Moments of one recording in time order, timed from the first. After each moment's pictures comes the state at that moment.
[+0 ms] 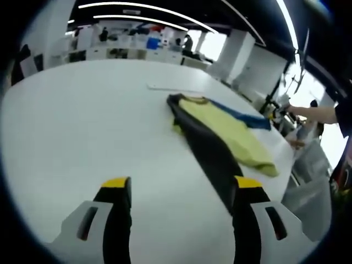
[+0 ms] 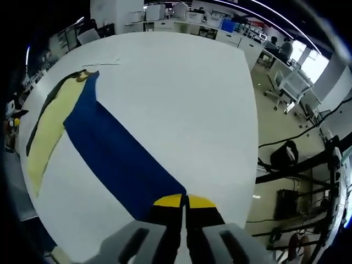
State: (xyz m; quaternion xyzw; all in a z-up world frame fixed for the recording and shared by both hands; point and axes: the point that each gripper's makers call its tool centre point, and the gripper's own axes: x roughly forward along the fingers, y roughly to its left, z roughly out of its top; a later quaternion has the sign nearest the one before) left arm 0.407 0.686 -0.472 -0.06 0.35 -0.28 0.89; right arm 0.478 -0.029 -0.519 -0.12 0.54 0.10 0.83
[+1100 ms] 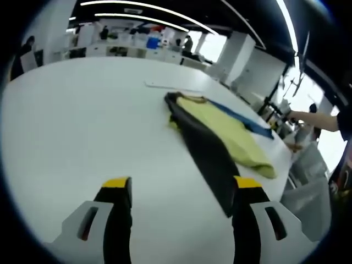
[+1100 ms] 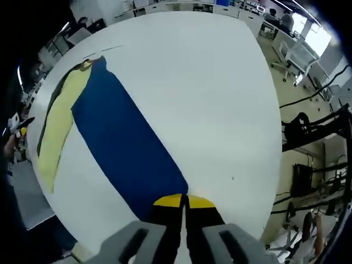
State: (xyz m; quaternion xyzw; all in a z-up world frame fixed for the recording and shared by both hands) left arm 0.402 0.672 -0.480 -0.08 0.34 -0.28 0.89; right arm 0.421 0.005 -0.525 -0.09 0.59 0.12 0.79
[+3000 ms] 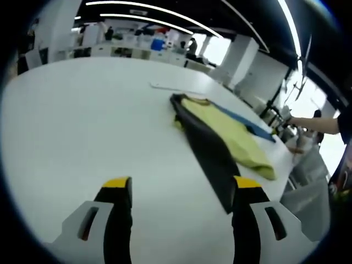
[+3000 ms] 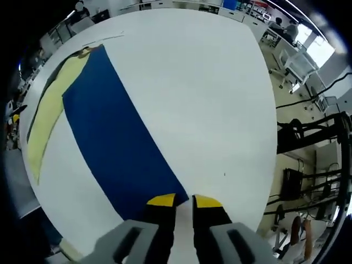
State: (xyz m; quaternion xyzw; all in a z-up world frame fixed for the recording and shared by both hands) left arm 0.395 0.684 -0.476 -0.09 0.34 -0.27 0.90; right arm 0.408 -0.005 -0.536 -0.12 0.60 0.09 0.79
